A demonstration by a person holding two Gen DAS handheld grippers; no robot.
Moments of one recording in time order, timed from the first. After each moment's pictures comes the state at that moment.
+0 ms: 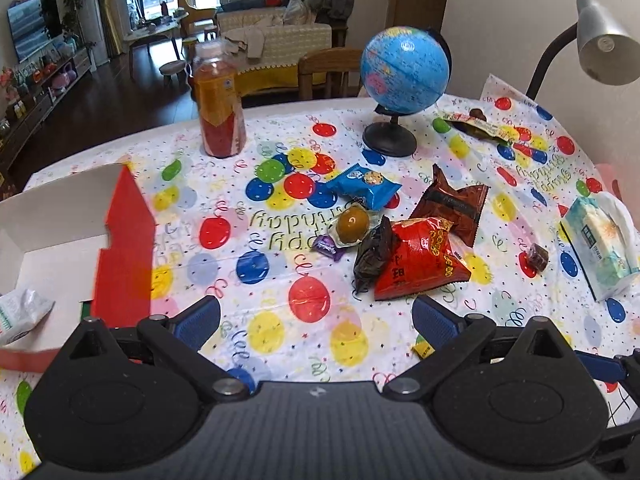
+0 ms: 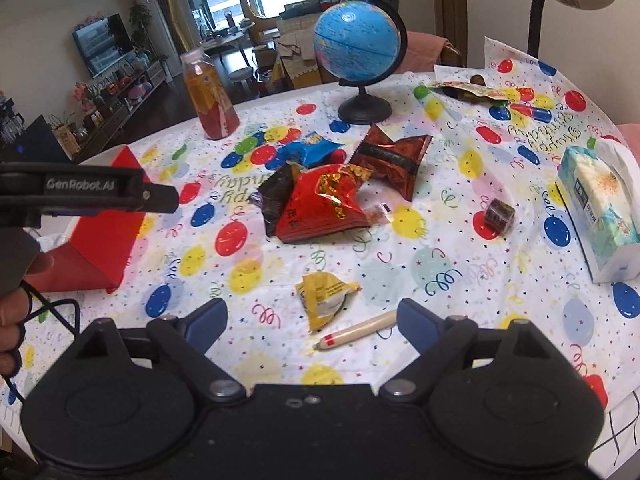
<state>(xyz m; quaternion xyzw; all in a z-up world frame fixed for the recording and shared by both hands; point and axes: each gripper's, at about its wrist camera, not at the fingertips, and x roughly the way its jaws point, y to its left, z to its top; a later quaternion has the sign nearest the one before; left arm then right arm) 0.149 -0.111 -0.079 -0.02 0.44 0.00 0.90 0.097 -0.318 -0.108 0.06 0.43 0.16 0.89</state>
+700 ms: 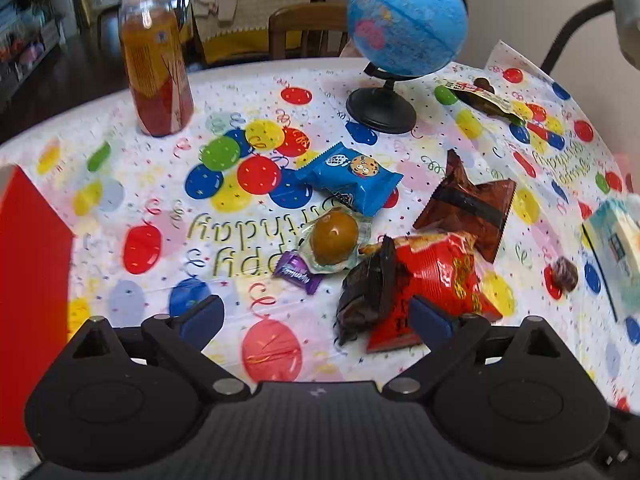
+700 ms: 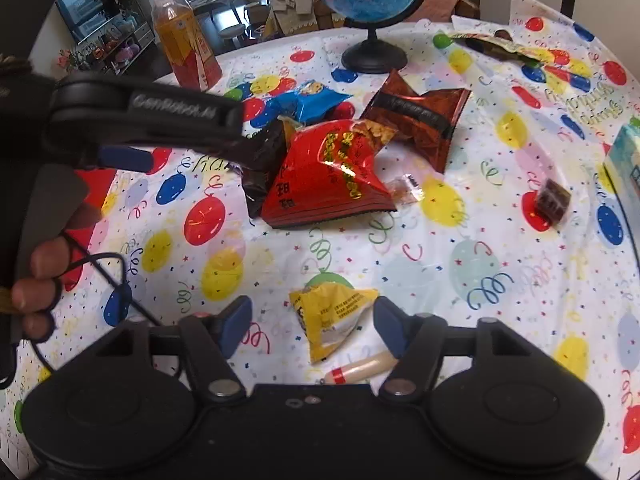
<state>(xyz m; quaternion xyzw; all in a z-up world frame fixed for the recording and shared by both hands) 0.250 -0.119 -0.146 -0.05 0.49 -0.04 0.87 0.162 -0.282 -0.162 0.04 0.49 0.16 0.86</state>
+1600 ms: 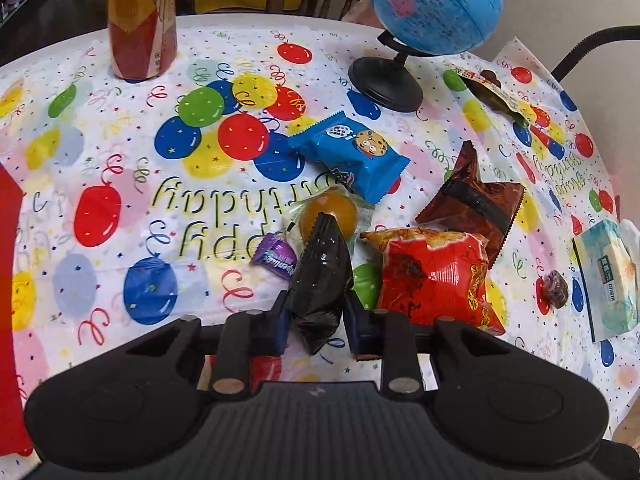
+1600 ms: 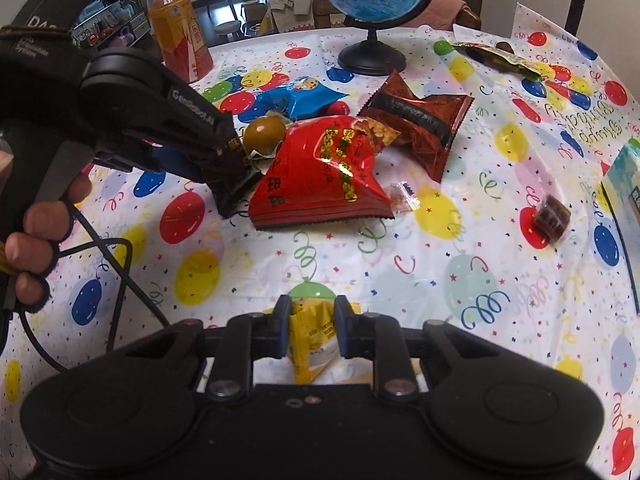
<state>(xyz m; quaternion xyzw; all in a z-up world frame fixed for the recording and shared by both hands) 0.274 -0.103 -0.175 -0.11 0.53 -0.06 0.84 0.168 -0.273 -0.172 0.00 0.48 0.14 0.87</state>
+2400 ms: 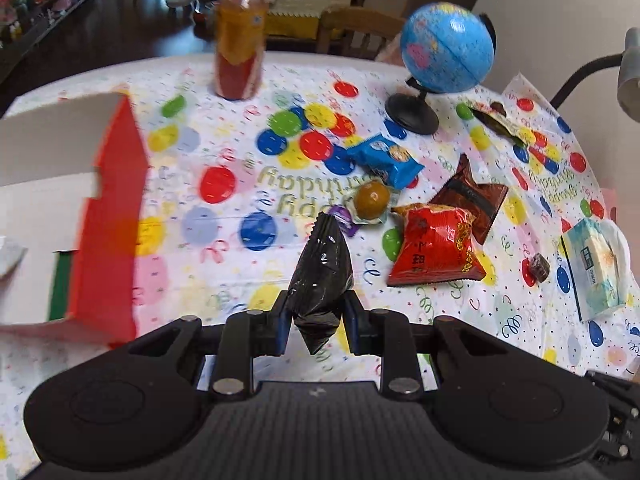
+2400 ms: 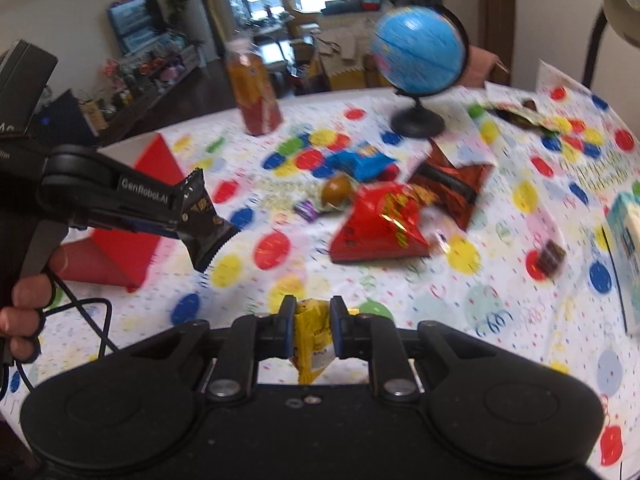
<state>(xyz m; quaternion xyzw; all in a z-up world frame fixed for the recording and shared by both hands) 0.167 -0.061 -0.091 -0.11 0.50 0.00 0.86 0.115 -0.271 -0.095 0.02 0.41 0.22 0.88</state>
